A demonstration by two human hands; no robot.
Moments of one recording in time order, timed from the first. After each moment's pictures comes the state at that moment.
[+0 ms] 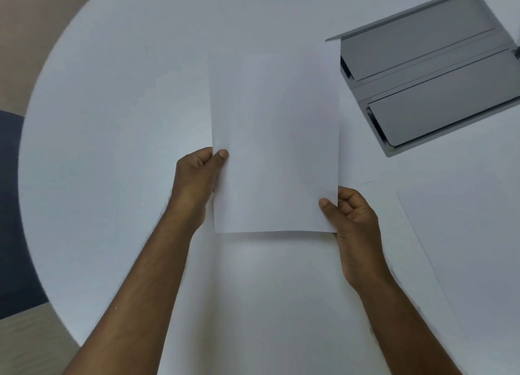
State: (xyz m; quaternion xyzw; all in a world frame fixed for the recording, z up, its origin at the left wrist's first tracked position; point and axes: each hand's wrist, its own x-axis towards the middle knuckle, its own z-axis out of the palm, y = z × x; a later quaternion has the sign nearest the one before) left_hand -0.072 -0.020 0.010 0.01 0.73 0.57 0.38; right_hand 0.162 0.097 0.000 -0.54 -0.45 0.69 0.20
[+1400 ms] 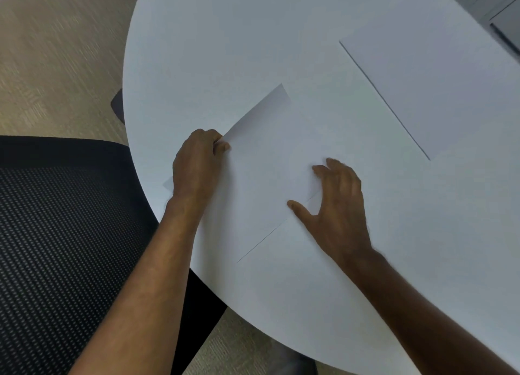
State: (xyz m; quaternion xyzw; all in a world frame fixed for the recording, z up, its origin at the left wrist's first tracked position) left_hand -0.327 -0.175 -0.033 0.39 0.89 0.14 0.20; right_hand -0.062 -0.137 -0.044 -0.51 -0.82 0.24 0.05
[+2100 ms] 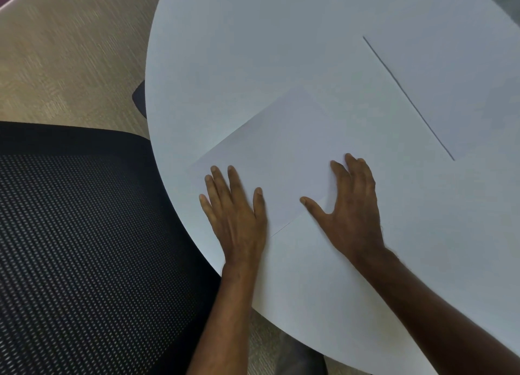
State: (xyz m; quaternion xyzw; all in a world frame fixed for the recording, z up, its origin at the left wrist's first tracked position) left_hand -0.226 -0.257 -0.070 0.31 0.93 0.10 0.15; right_hand -0.064 -0.143 -0.063 -0.52 -0.83 0.20 0.05
